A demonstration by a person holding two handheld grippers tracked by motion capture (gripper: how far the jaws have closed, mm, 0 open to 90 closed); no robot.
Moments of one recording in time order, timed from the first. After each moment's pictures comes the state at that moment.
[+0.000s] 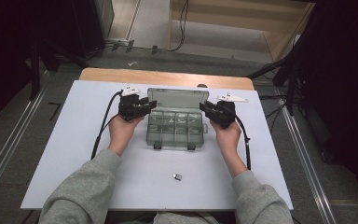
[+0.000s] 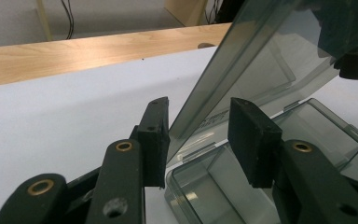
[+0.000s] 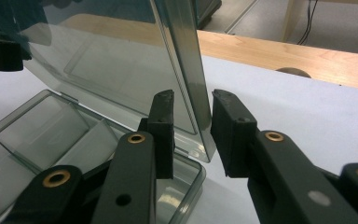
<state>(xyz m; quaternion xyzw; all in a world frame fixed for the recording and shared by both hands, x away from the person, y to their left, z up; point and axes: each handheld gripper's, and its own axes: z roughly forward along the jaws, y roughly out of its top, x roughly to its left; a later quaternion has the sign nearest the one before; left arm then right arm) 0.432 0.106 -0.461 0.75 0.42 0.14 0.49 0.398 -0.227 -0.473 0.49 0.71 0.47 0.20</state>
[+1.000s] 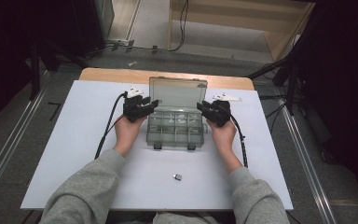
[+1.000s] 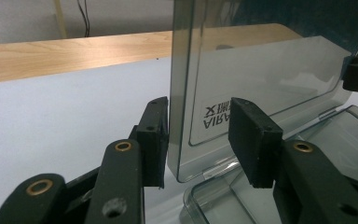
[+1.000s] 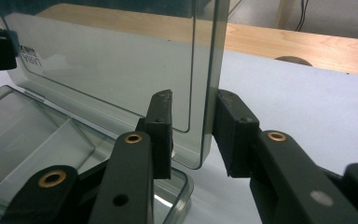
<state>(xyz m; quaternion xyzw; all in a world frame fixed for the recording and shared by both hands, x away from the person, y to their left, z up) 0.444 0.094 -0.483 0.74 0.44 0.17 0.48 0.417 -0.220 -0.494 0.50 0.70 0.46 0.20</state>
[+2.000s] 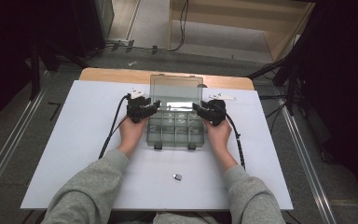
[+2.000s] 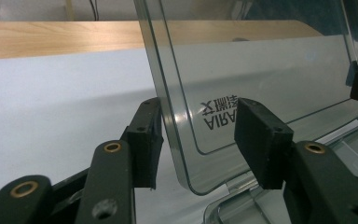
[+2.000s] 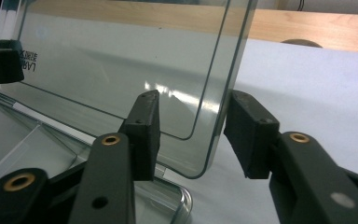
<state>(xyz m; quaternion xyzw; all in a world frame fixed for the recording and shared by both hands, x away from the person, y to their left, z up) 0.456 0.086 -0.506 0.73 0.46 0.17 0.48 0.433 -0.211 -0.511 0.53 0.70 0.45 0.19</state>
